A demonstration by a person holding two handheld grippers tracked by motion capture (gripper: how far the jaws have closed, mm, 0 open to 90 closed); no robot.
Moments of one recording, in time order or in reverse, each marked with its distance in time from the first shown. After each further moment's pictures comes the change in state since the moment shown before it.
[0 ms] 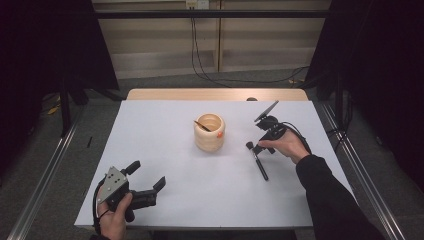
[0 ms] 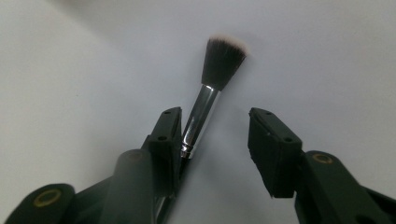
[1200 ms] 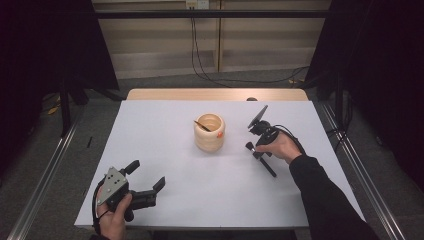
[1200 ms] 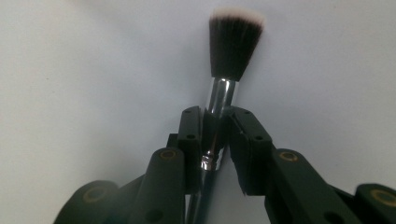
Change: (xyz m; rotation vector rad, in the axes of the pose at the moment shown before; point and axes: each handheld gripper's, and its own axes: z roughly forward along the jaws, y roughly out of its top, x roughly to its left) left arm -0.001 0.001 -0.002 -0.006 0.003 0.034; right arm 0.011 0.006 0.020 0.138 -0.057 -0.021
